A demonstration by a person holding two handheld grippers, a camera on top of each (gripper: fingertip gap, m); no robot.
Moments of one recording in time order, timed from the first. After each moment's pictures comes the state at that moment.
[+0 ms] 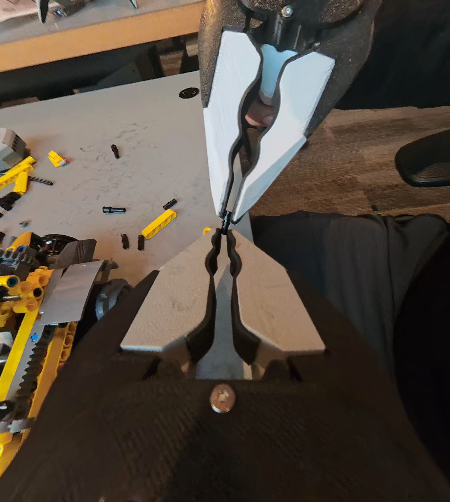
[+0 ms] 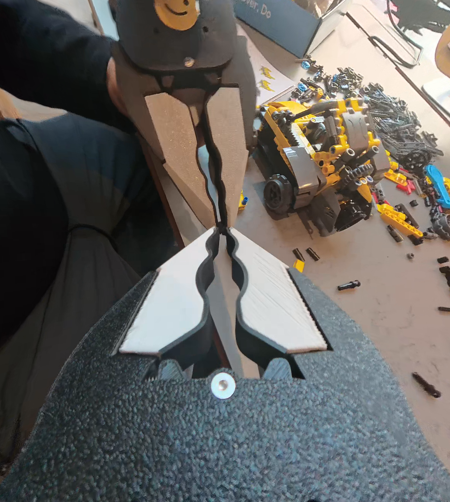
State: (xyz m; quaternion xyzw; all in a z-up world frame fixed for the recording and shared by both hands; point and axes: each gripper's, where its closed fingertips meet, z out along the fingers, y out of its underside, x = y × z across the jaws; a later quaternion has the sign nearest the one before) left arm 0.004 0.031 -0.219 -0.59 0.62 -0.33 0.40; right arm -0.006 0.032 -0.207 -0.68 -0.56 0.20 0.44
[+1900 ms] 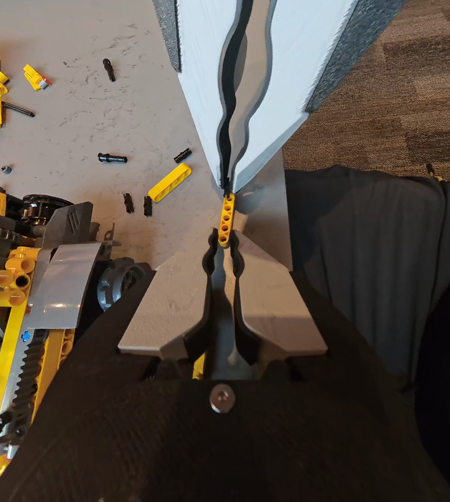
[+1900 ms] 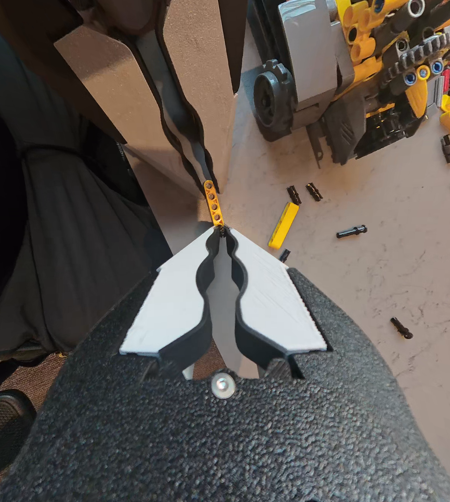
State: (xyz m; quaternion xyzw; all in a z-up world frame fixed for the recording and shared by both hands) left arm 0.004 0.056 -0.258 -0.66 0.63 -0.23 0.34; right arm 0.023 0.057 -0.247 -0.78 -0.59 0.09 0.22
